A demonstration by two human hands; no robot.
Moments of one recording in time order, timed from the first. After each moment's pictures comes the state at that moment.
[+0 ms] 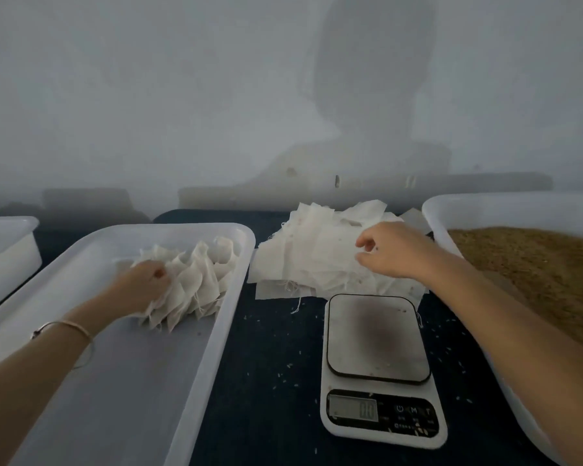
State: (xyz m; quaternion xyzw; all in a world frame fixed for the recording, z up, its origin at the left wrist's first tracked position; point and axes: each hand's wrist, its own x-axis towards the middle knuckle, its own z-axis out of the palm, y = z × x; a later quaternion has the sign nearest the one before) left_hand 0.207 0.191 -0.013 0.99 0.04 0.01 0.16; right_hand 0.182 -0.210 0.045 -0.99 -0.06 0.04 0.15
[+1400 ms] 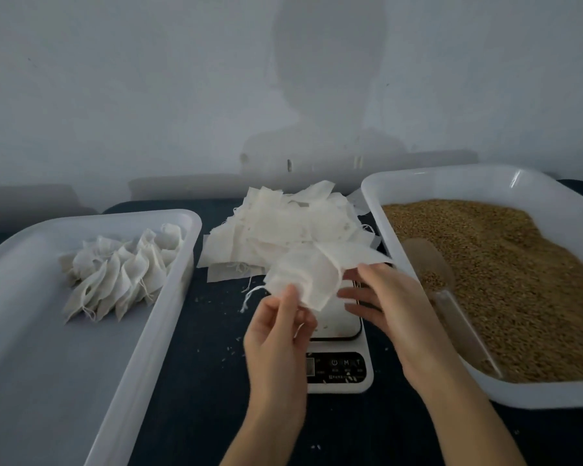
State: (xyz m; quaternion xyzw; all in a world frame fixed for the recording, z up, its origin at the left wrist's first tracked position) left_hand 0.030 -0.100 -0.011 0.48 0.09 0.01 0.87; right_hand 0.033 -0.226 0.018 -0.64 0.11 -0.06 0.76
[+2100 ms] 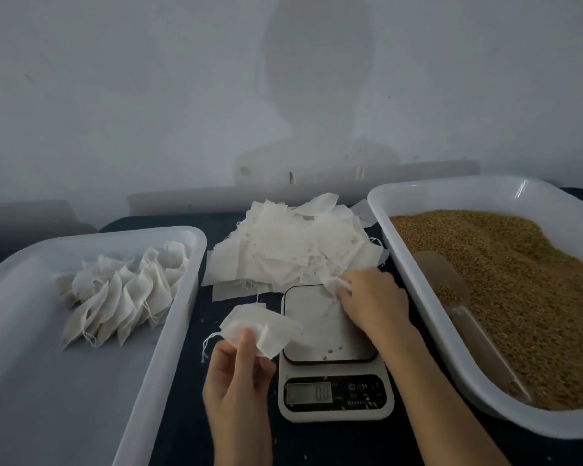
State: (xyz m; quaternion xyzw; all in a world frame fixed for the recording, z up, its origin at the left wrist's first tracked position) left_hand 0.037 -0.051 -0.040 0.49 0.14 0.12 0.85; right_hand 0.120 -0.218 -0.027 -0.98 0.13 -0.03 0.16
